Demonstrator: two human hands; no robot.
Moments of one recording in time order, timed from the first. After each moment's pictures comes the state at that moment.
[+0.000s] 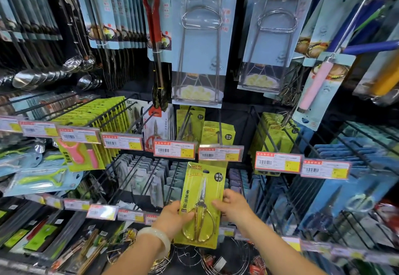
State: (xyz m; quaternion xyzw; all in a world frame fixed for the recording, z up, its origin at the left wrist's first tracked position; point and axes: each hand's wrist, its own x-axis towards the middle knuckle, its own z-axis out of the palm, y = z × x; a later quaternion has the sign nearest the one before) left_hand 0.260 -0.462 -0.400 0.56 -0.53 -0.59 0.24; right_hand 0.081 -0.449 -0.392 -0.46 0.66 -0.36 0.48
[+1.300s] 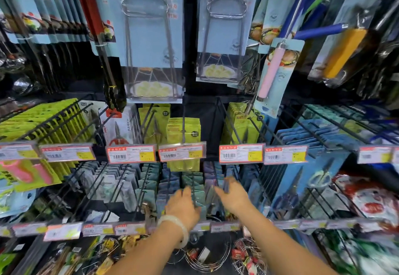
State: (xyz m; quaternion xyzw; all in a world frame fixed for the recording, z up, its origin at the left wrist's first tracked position) left_hand 0.163 -0.482 -0.405 0.58 -0.77 -0.28 0.03; right_hand 0.013 -0.458 -0.402 -0.46 0.82 -0.24 0.26
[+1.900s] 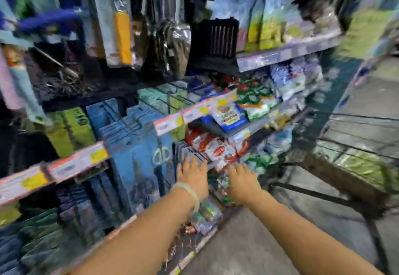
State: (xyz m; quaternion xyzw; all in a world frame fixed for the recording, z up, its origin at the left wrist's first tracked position) left_hand -0.168 -0.289 -0.355 0.20 -0.97 -0.09 -0.09; right_hand -0.245 -0.163 -0.379 -0.31 0.95 -0.02 0.05
